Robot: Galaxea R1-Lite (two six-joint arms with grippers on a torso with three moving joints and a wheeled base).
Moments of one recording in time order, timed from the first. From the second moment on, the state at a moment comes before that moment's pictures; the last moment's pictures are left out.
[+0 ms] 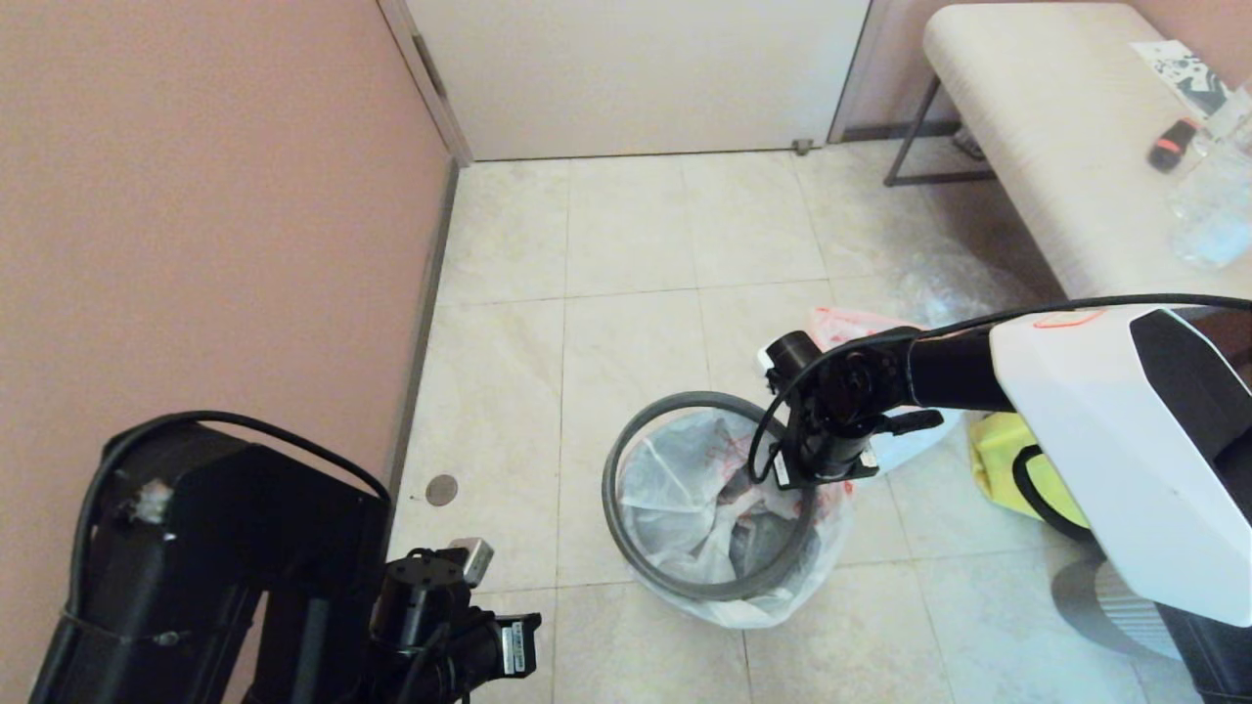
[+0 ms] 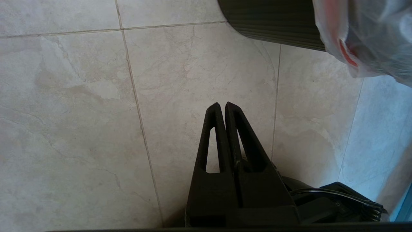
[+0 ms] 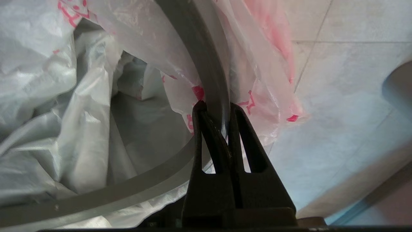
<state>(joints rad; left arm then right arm) -0.39 2.37 -0.20 -1.52 -0.07 -0.36 0.47 2.40 -1.97 0.69 -0.32 0.32</state>
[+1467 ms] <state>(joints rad) -0.39 2.37 -0.20 -1.52 -0.07 -0.36 0.49 2.42 -1.96 0.66 -0.36 0.34</state>
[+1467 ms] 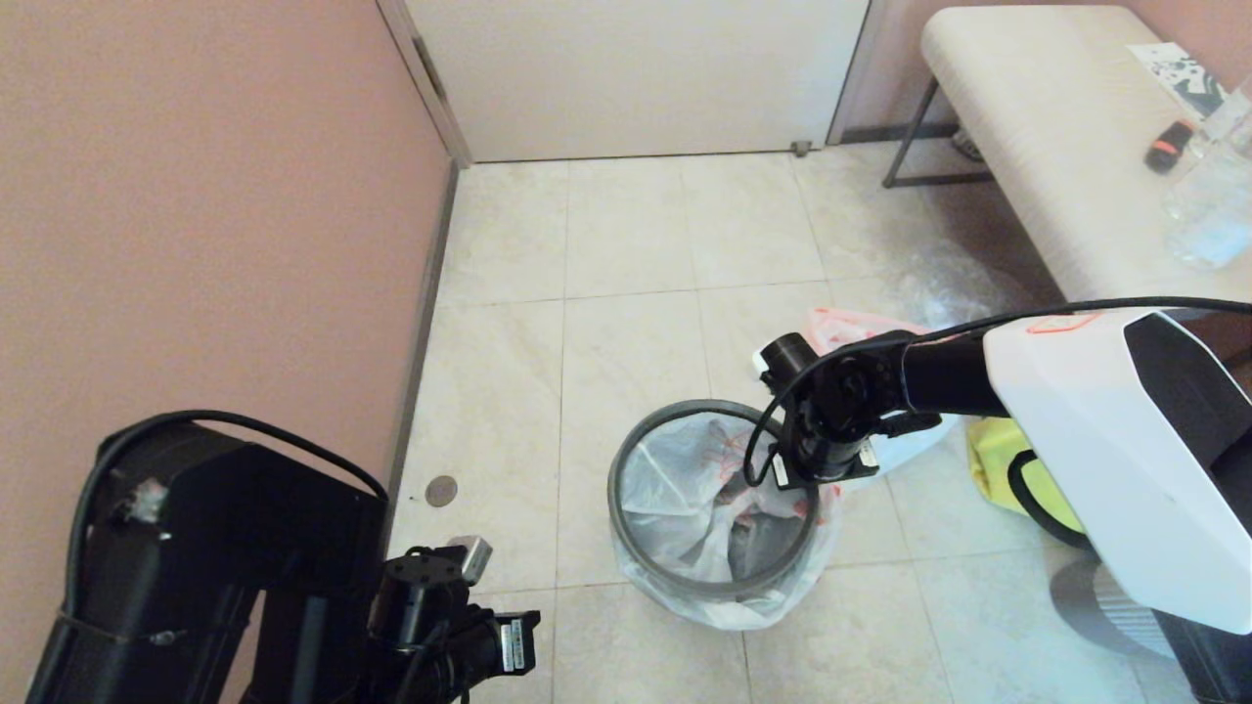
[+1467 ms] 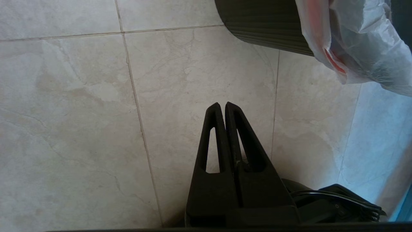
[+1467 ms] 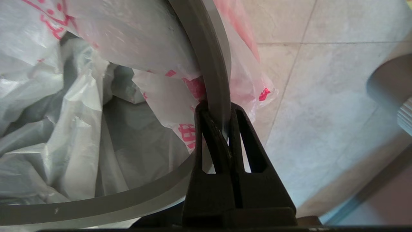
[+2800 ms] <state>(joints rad) -0.39 2.37 -0.20 -1.52 -0.07 -0.36 0.51 2.39 -1.95 0.68 -0.36 0.35</state>
